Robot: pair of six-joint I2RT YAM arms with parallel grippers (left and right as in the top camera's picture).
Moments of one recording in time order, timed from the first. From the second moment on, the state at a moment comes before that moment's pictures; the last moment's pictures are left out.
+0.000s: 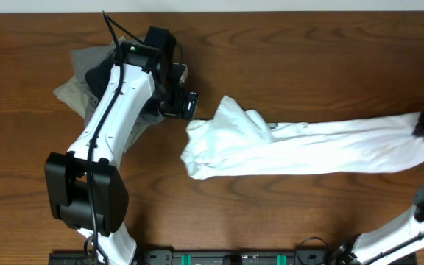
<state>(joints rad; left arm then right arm) -0.25 1.86 1.65 -1.27 0.15 -0.03 -0.66 1.92 1.61 -1.15 -0.13 -0.14</state>
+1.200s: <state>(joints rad) -0.25 1.77 1.65 -1.27 0.19 -0.07 0.11 1.70 1.32 -1.04 -0.14 0.05</state>
